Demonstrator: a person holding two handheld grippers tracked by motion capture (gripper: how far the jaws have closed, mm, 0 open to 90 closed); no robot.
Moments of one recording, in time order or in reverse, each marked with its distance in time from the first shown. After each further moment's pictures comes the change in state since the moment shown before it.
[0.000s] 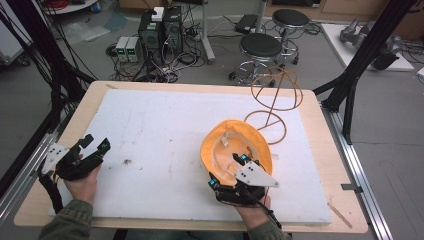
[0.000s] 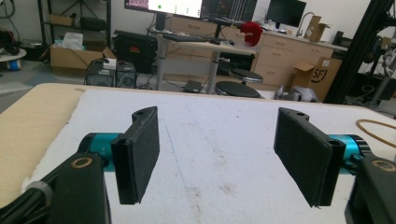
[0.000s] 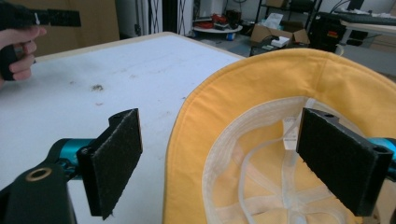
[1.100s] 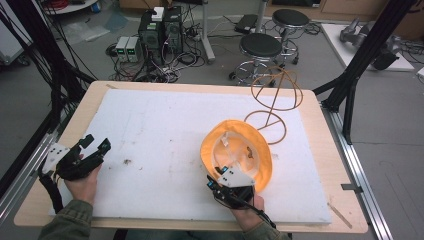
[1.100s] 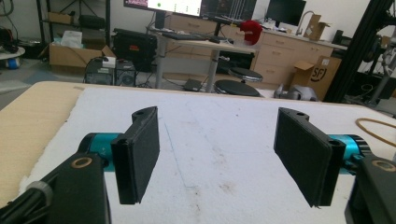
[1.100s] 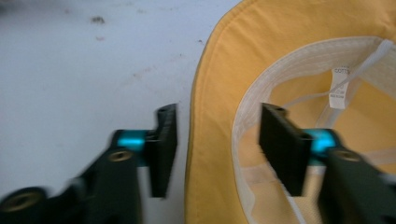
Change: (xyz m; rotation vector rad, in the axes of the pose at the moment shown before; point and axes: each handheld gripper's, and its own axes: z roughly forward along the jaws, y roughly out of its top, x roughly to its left) left arm 0.000 0.000 0.001 0.008 -0.003 0.001; right arm 0.014 -0.021 0.026 0.211 0.047 -0.132
